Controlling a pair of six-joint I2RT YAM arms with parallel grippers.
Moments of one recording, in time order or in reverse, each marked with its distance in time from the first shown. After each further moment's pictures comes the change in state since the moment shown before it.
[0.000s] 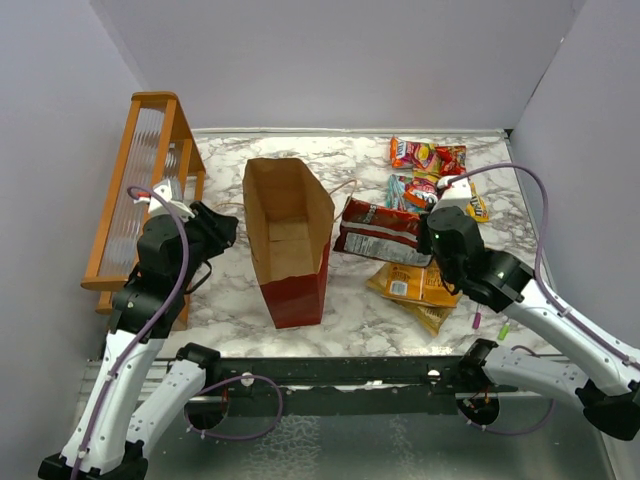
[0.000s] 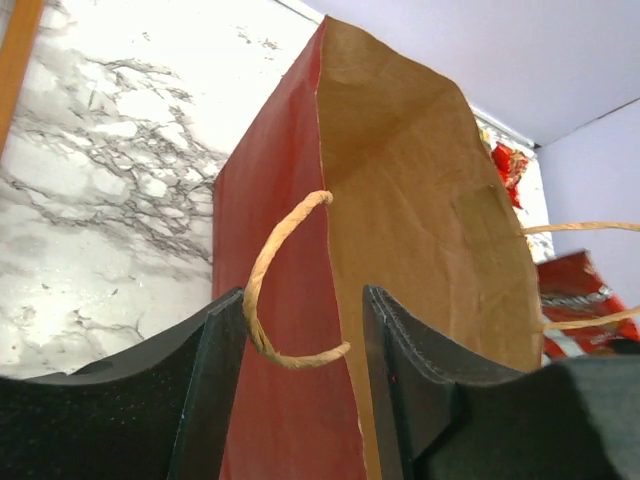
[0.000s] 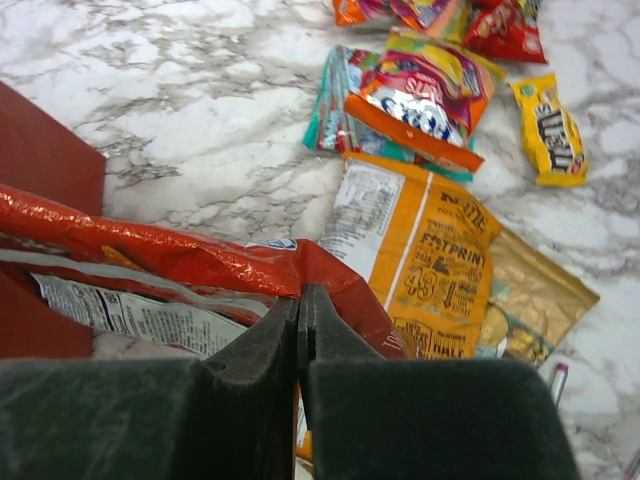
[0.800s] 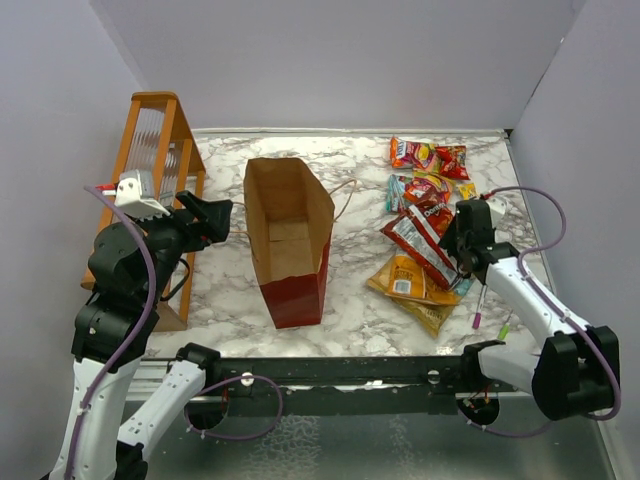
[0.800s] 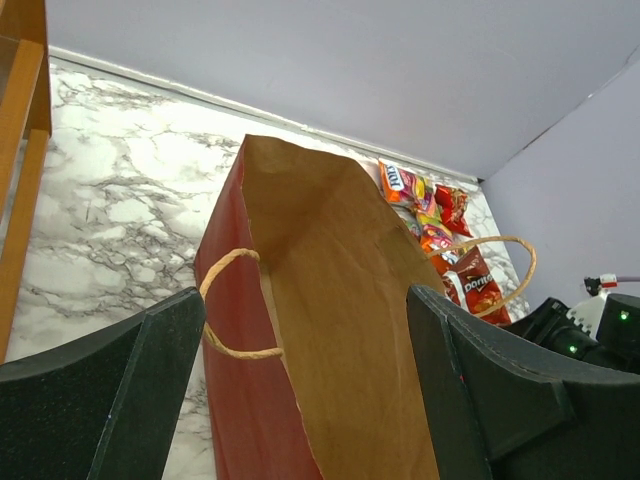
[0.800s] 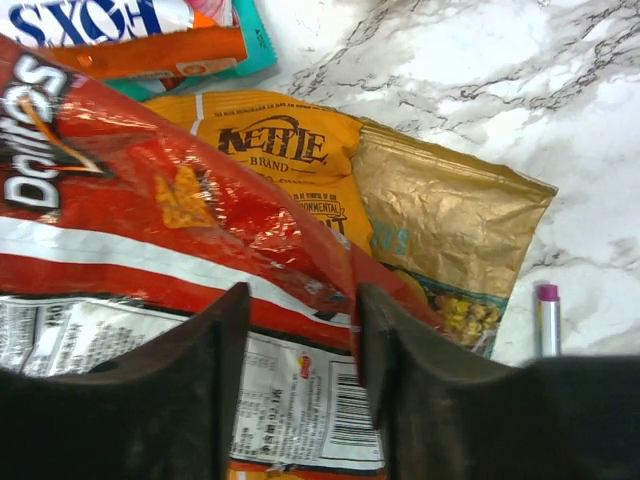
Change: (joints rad) left arm 0.000 -0.019 0.249 -0.058 0.035 0.139; right arm -0.612 0.213 -0.285 0.209 -0.297 0.181
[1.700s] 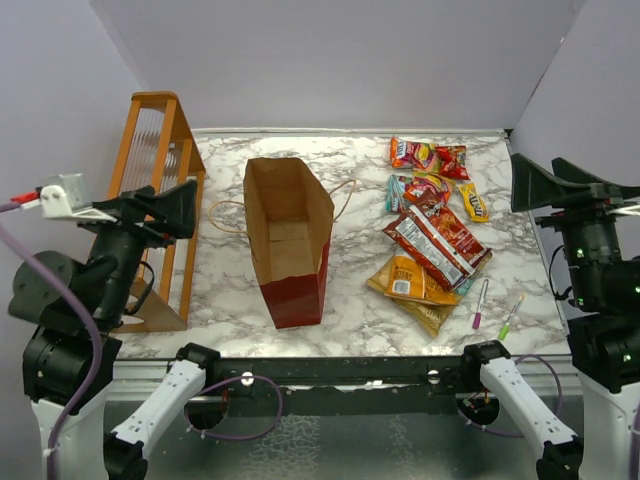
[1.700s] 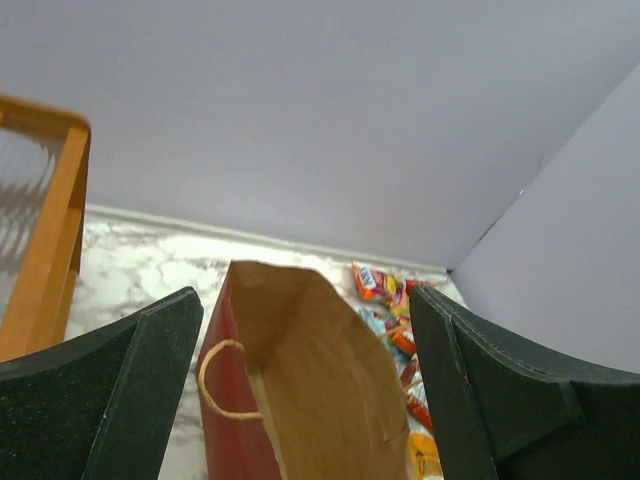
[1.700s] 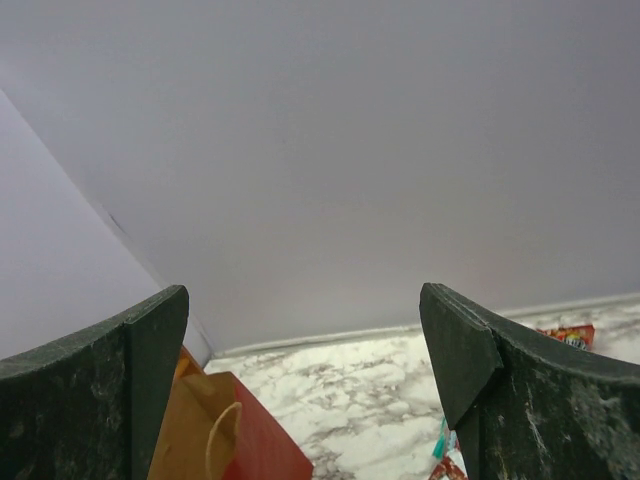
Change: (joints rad) left arm 0.000 0.023 0.282 -0.027 -0.039 0.084; right arm 0.006 -0.516 0.636 0.028 -0.319 -0.136
